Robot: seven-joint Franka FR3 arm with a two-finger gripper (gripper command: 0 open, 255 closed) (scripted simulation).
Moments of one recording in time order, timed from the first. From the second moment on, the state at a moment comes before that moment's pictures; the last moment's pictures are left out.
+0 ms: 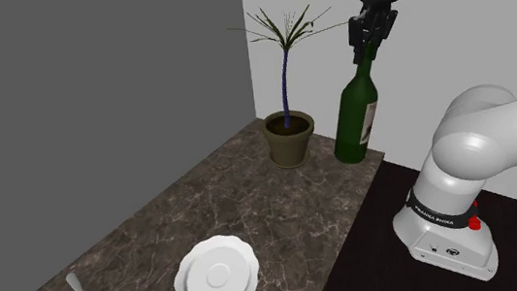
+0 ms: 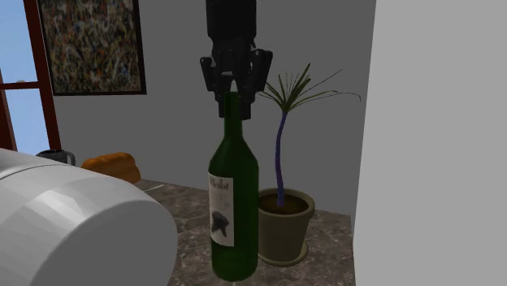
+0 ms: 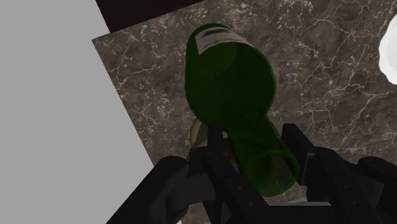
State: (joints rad) arm -0.11 -1.05 -0.10 -2.50 -0.06 1.52 0.15
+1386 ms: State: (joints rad) arm -0.10 -0.90 -0.09 -2.13 -0.04 1.29 0.15
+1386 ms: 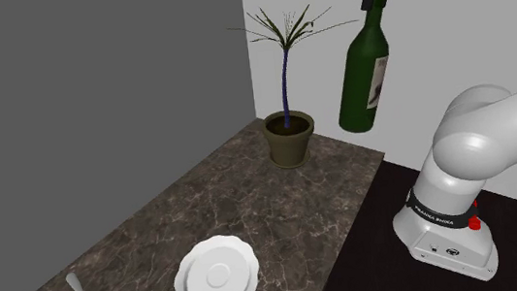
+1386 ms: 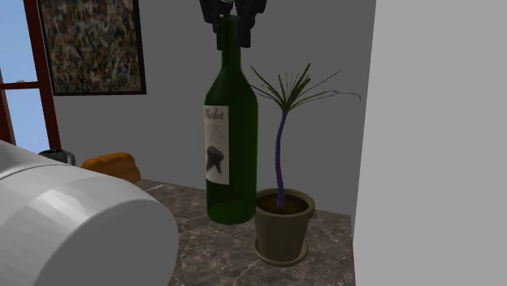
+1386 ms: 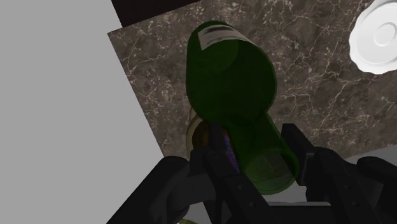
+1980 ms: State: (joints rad) arm -0.09 -0.82 -0.08 -1.95 -0.04 1.19 0.15
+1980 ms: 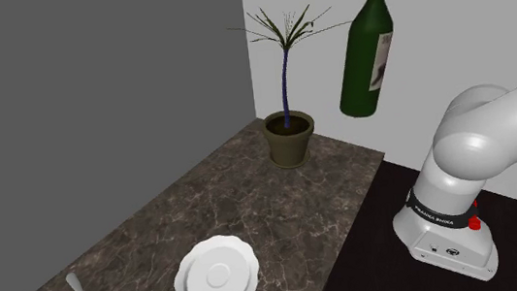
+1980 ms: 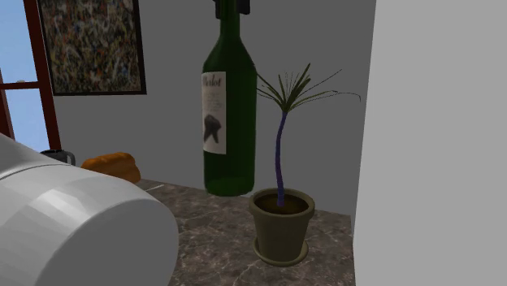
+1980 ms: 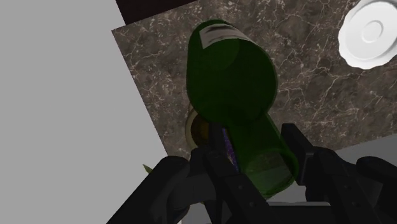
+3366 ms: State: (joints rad) arm -0.08 -0.57 -0.08 -1.45 -0.02 0.94 0.15
